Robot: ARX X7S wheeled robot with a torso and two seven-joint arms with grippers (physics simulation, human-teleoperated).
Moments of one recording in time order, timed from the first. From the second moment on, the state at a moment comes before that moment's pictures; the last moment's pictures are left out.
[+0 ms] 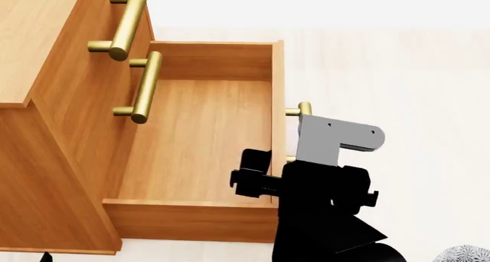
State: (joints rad) left arm 0.35 -0.43 0.10 0.84 -0.46 -0.23 -0.39; right arm 0.77 0.19 -0.34 0.15 0.80 0.78 0.65
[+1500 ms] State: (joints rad) left arm 0.35 -0.45 0.10 0.84 -0.48 -0.21 -0.41; right arm 0.78 0.29 -0.28 -0.15 0.87 0.92 0.78
